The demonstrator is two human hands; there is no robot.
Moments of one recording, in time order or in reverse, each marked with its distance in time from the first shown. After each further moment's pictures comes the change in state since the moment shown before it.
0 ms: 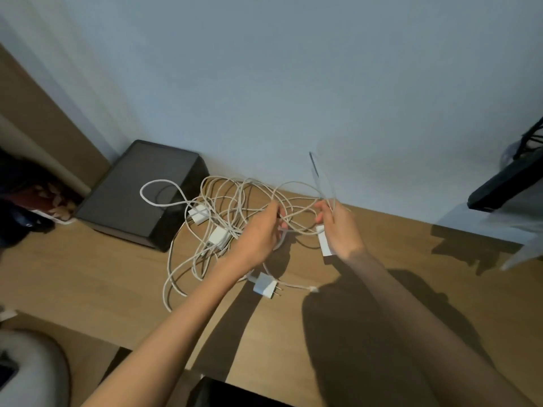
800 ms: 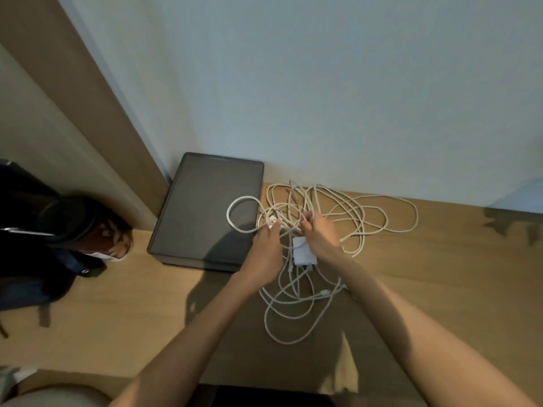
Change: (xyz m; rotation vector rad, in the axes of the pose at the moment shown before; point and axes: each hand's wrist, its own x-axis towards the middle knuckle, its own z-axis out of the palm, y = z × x) left_hand -0.029 -0.198 -0.104 -0.006 -0.239 -0.143; right_hand 0.022 -0.119 0.218 -0.072 -0.013 0.277
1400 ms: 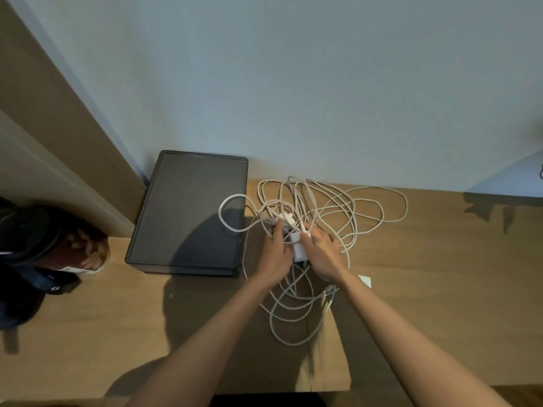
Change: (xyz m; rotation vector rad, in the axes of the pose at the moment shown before) left_hand 0.026 0.005 0.049 -0.342 -0.048 -0.152; right_hand -0.009 0.064 0.012 -0.160 -0.087 0.053
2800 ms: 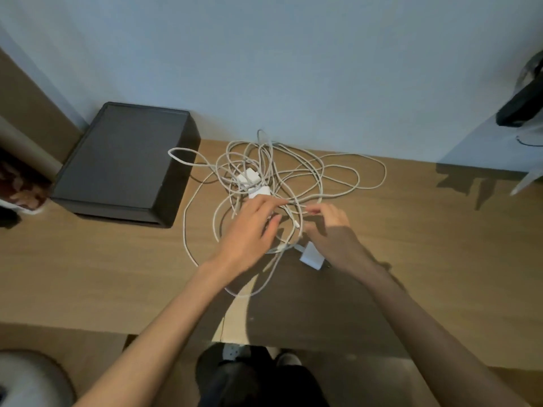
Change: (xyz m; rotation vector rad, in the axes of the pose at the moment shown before) left_hand -0.073 0.066 0.090 0.467 0.272 0.546; right_hand -0.073 0.121 -0.103 0.043 0.080 -0.343
